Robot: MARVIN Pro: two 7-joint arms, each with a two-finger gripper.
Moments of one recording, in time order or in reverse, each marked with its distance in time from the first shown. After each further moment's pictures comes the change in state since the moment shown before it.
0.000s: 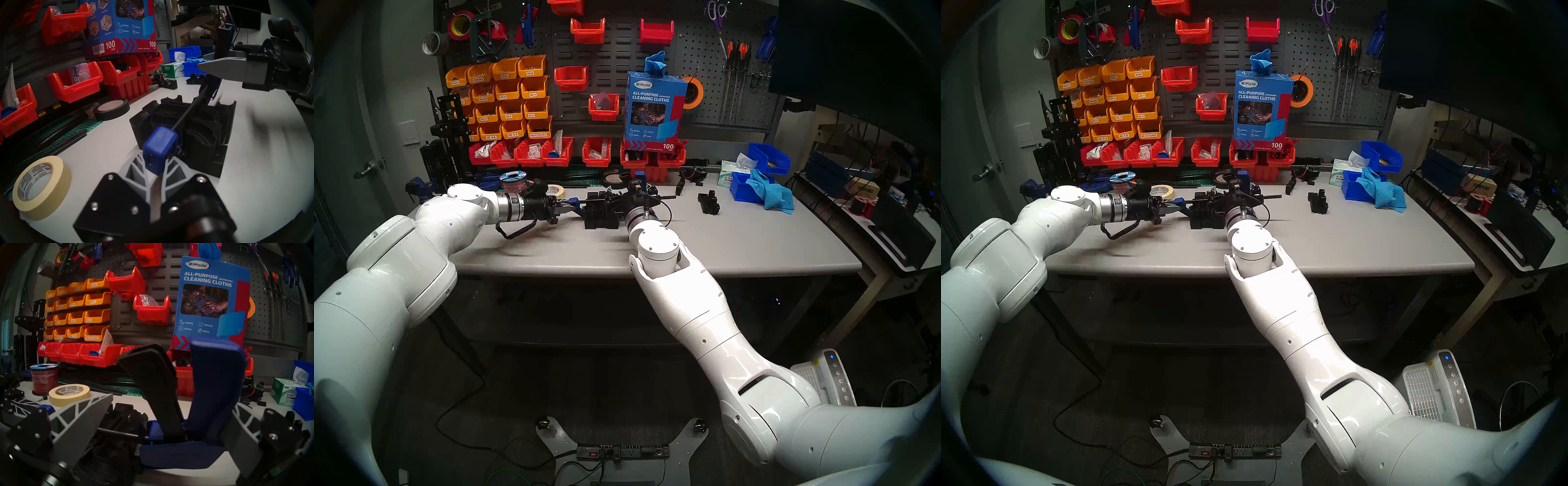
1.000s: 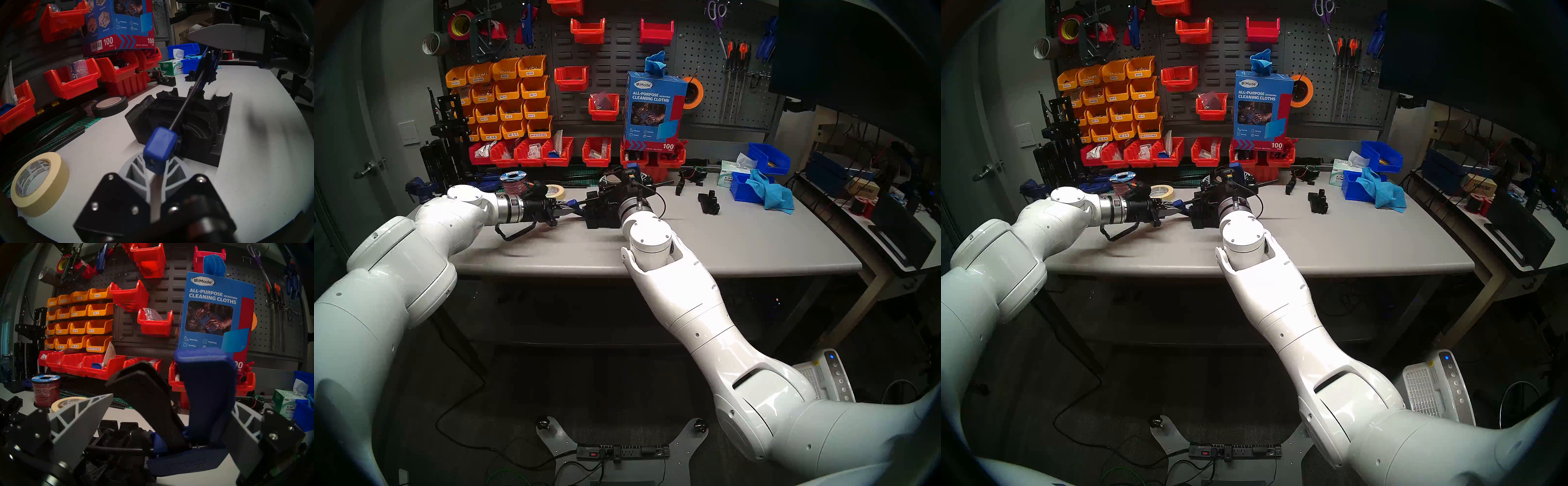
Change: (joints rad) left arm 0.004 0.002 0.000 0.001 0.011 -0.004 -0.005; right arm 0.032 -0.029 -0.014 0.009 -0.021 0.000 -0.029
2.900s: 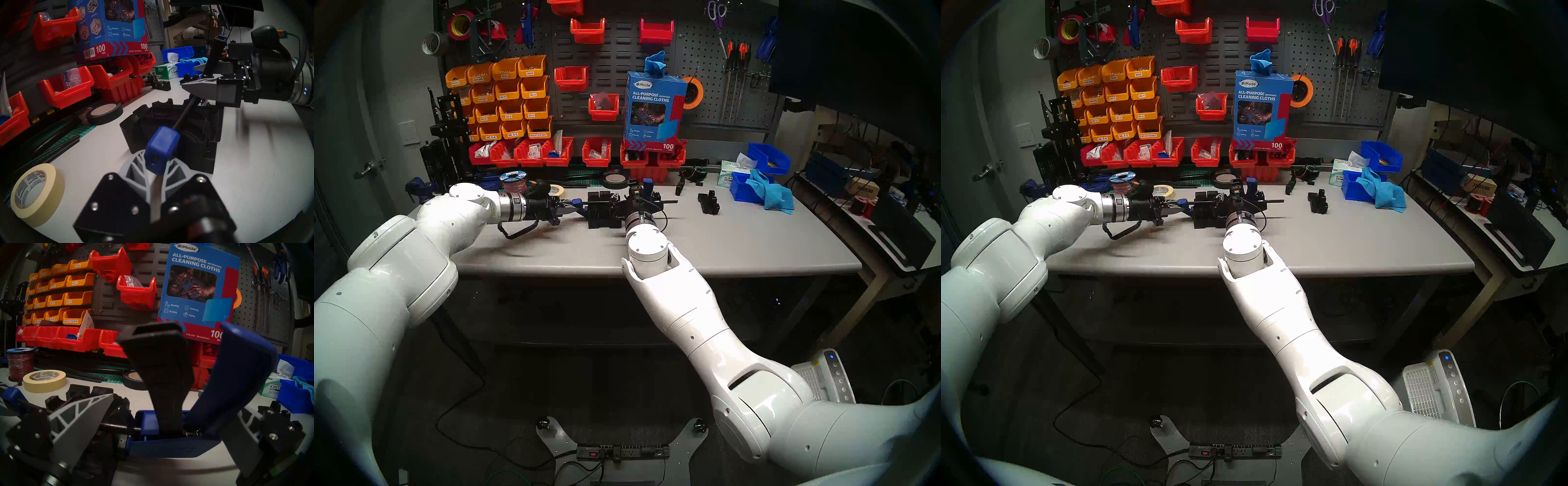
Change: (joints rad) left arm -0.004 -0.006 -0.004 -0.009 0.002 -0.022 -0.015; right arm -0.004 -0.015 0.012 0.108 -0.031 0.011 -0.097
